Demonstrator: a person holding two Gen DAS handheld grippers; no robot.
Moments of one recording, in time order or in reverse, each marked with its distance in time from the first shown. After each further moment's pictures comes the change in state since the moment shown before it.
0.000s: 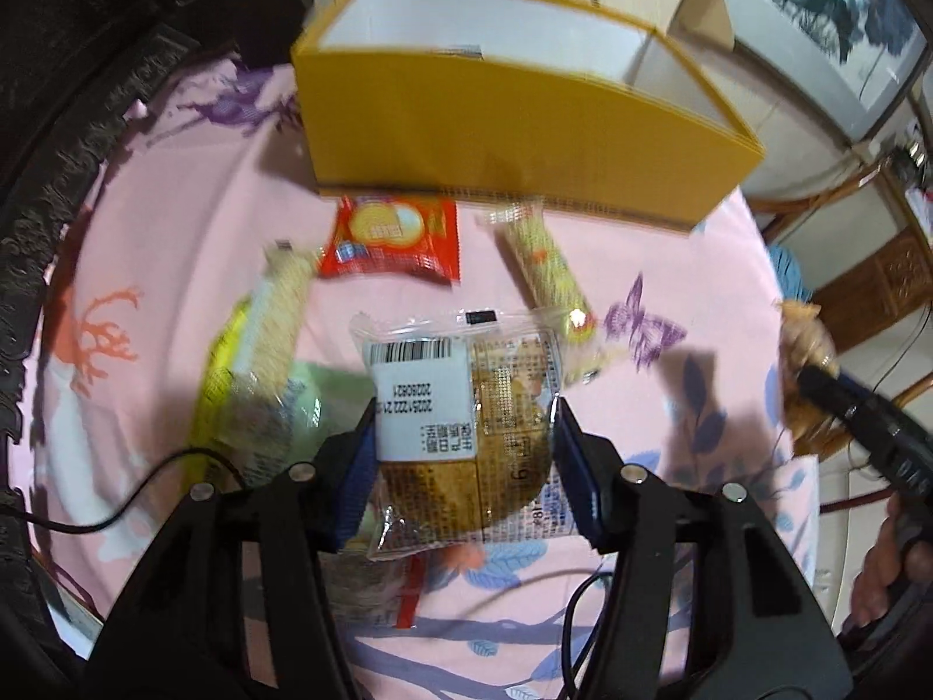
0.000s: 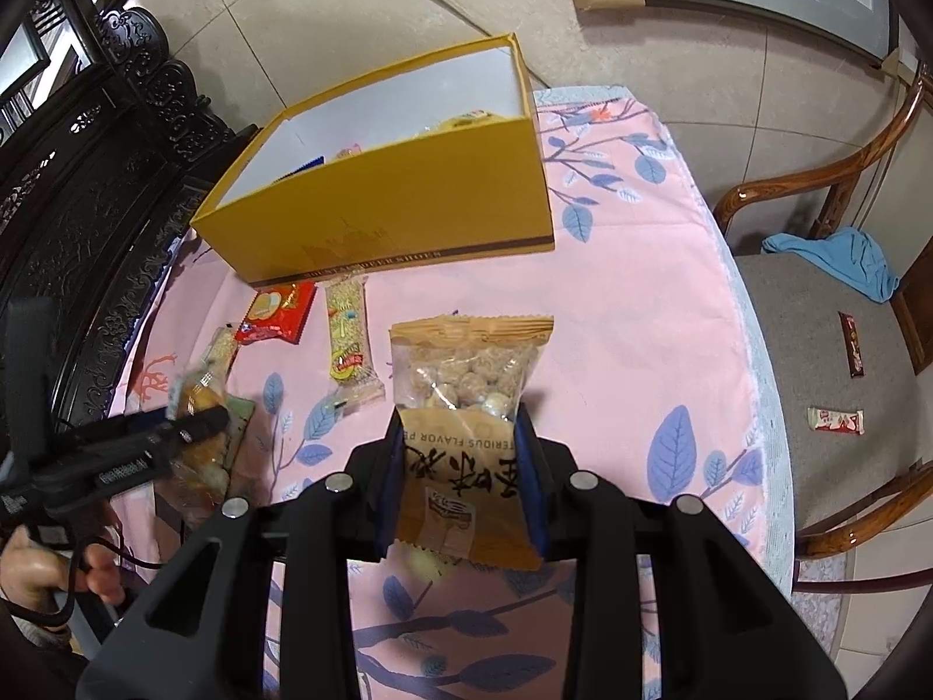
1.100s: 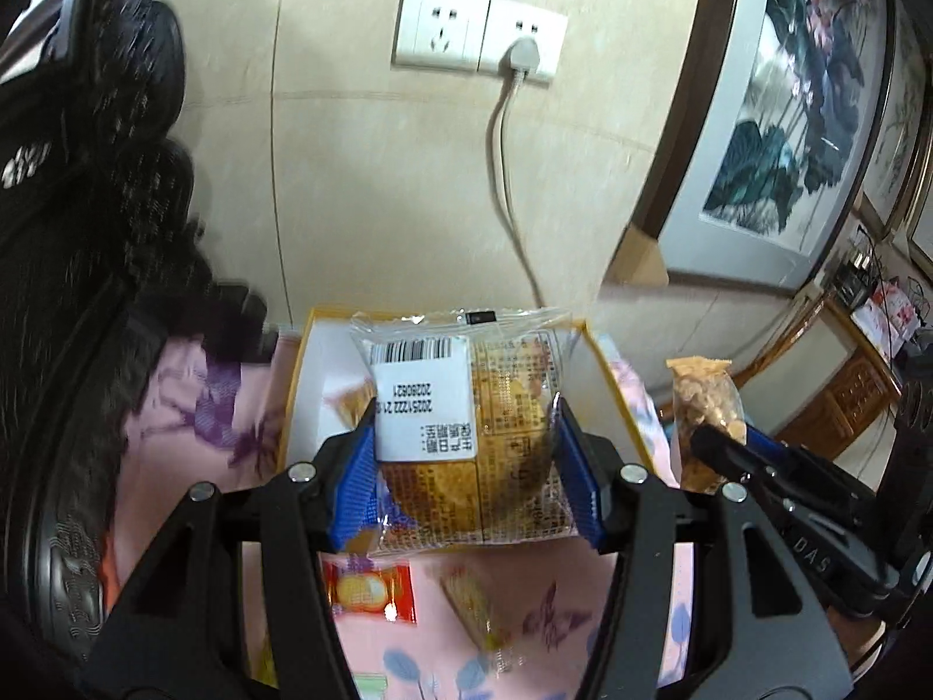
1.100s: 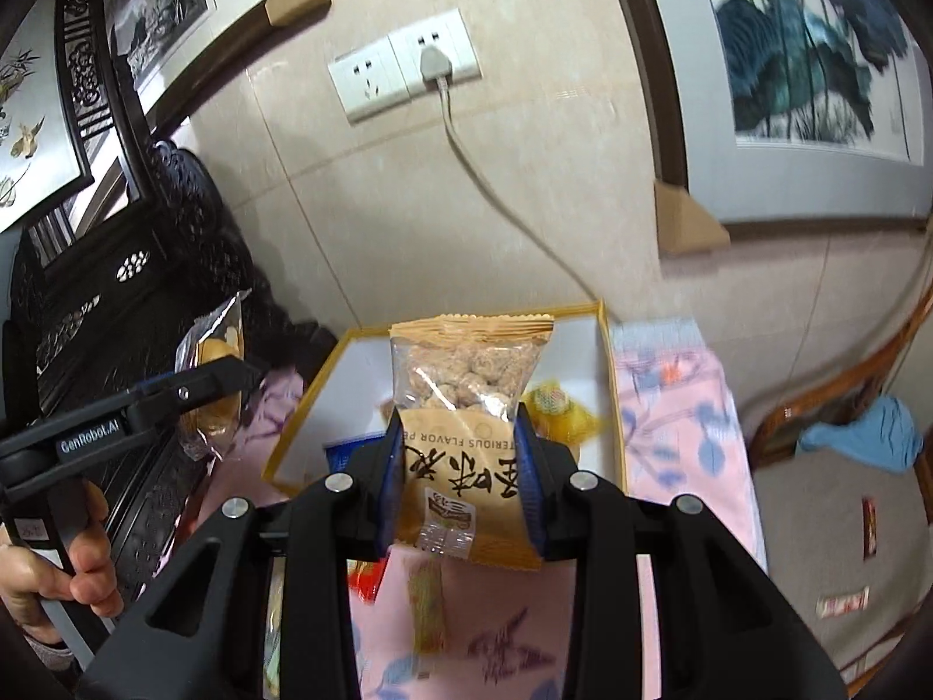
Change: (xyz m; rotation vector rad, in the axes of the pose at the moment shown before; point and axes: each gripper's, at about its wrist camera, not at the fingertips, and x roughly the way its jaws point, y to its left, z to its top) left arm -0.098 -0.035 0.188 0.082 -0.421 -0.079; right arm -0.033 0.044 0.169 -0.088 -0.359 0.088
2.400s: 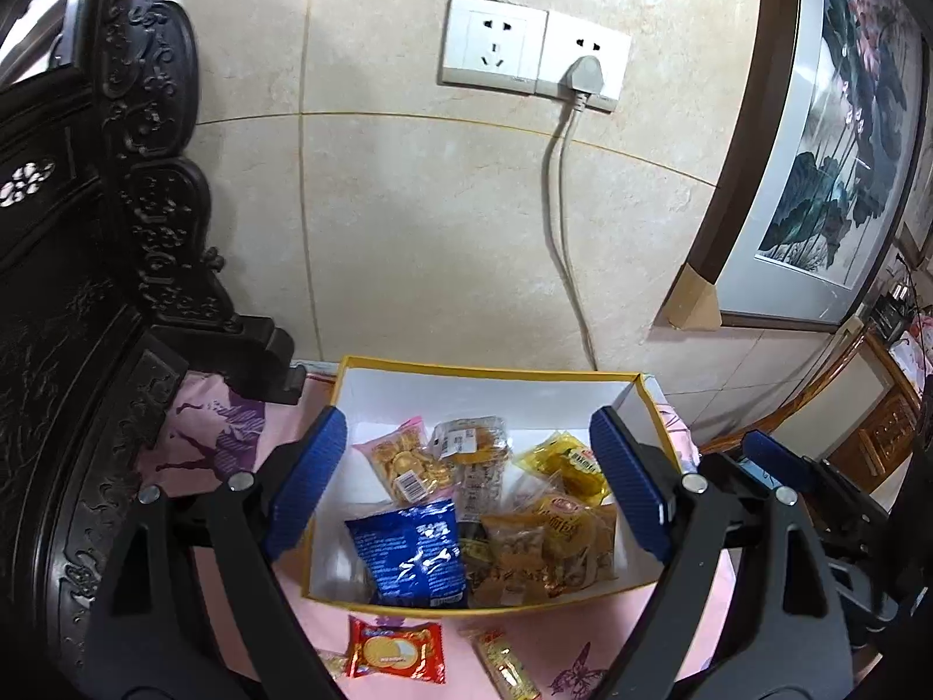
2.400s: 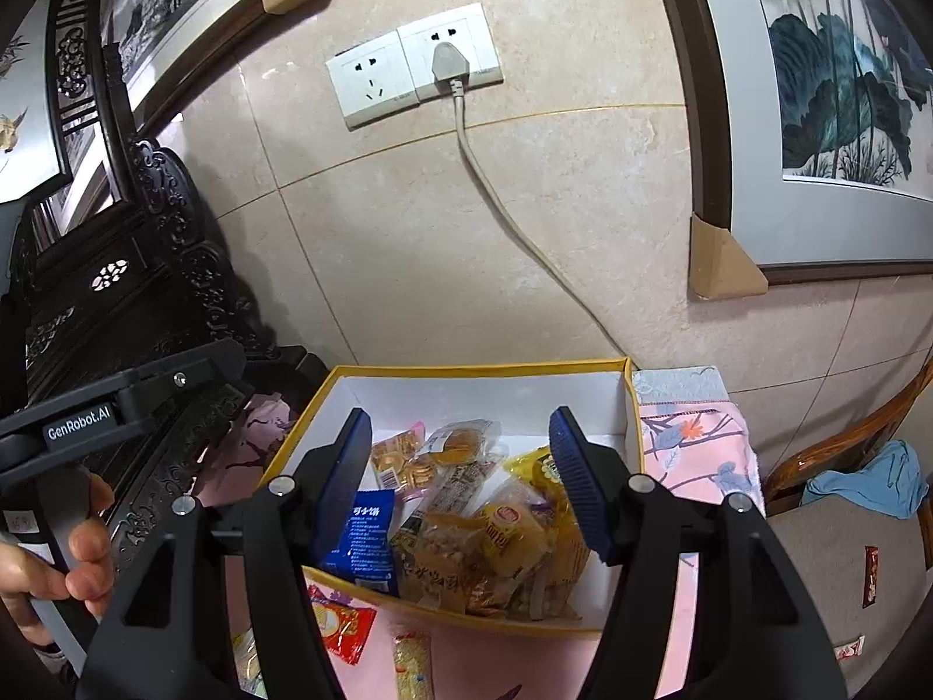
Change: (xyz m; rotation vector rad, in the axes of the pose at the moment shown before) left arm 0.027 0.023 0.019 -0.040 -0.031 0.090; right arm 0.044 0.007 0.020 -0.038 -0.004 0.006
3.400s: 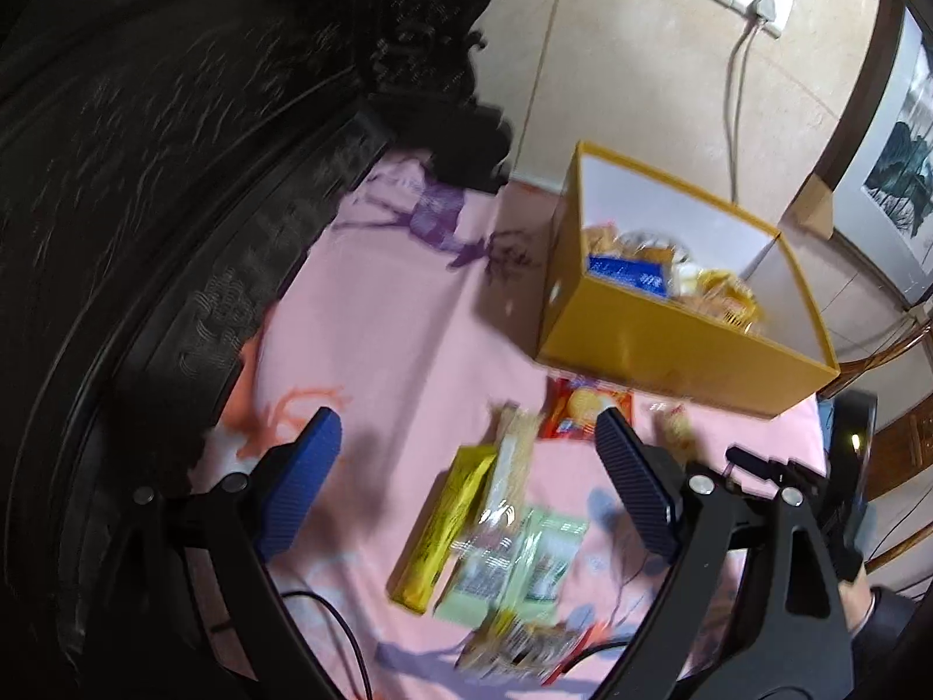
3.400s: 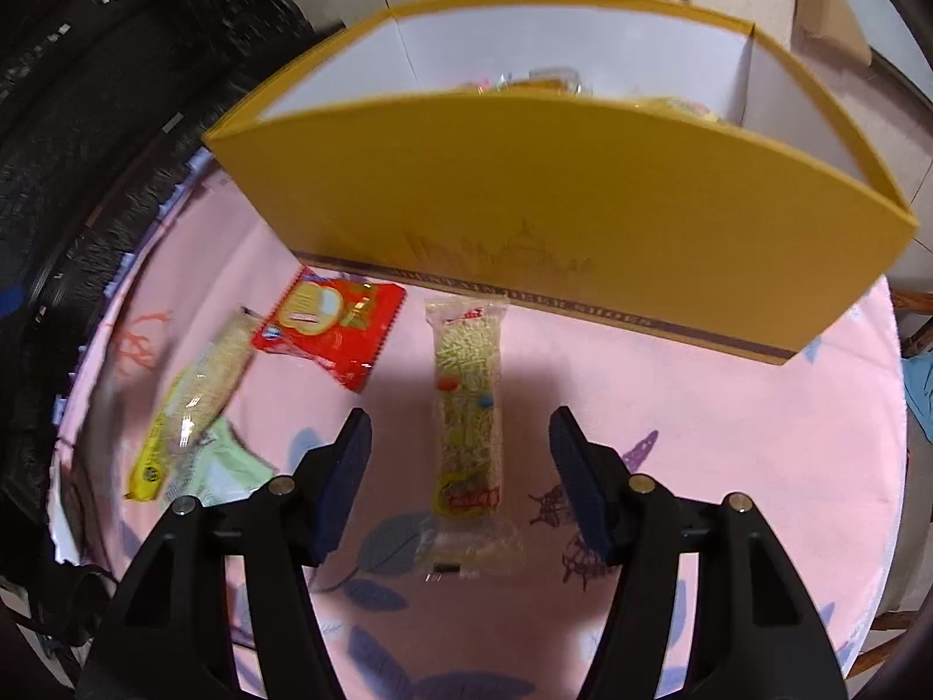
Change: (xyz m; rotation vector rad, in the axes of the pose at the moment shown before) left arm -0.079 0.137 -0.170 -0.201 0.231 0.215; right arm 0.082 0.048 -0.184 -0.115 0.505 0.007
